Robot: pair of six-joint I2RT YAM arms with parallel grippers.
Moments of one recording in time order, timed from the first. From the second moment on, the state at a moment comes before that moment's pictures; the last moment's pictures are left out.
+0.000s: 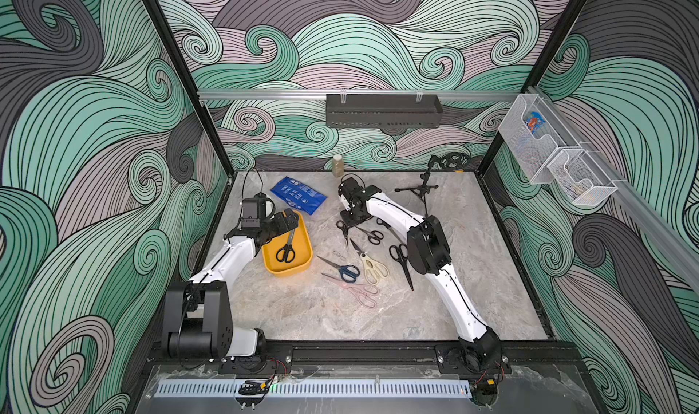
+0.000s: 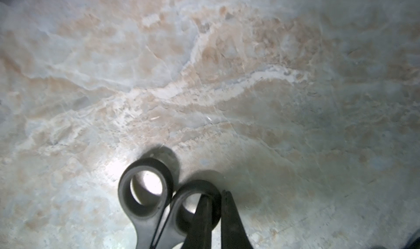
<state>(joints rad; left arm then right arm) 0.02 1.39 0.84 -0.20 0.25 -0.44 0.61 2.57 2.29 -0.97 0.03 0.14</state>
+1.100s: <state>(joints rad) 0.24 1.38 0.79 -0.13 0.30 -0.52 0.80 2.33 2.31 -0.85 -0.06 0.30</state>
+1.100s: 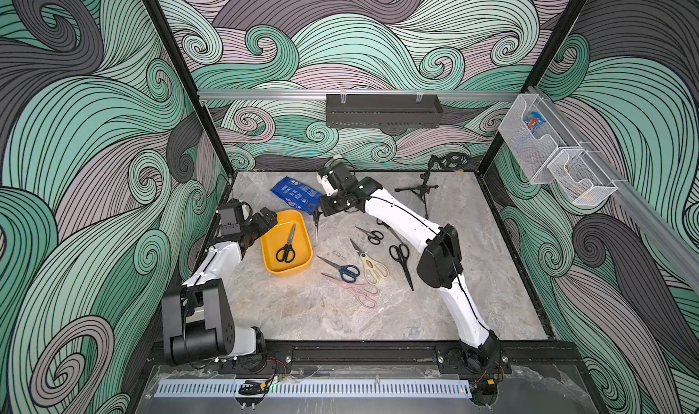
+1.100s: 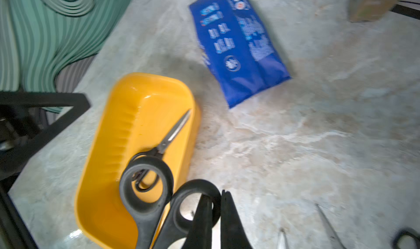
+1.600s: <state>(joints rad) 0.35 1.38 0.79 -0.13 0.28 -0.55 0.96 2.55 2.42 -0.72 0.01 0.38</state>
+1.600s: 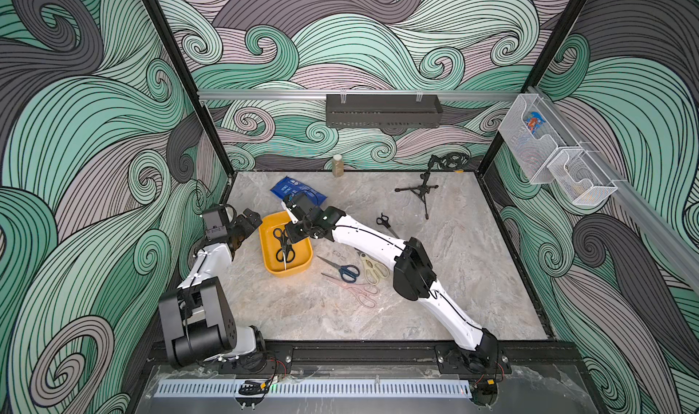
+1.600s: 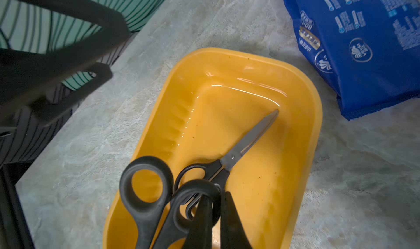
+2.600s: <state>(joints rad) 0.35 1.38 0.79 -0.11 0.32 -0.55 0.95 2.60 2.43 -0.70 0.07 0.39</state>
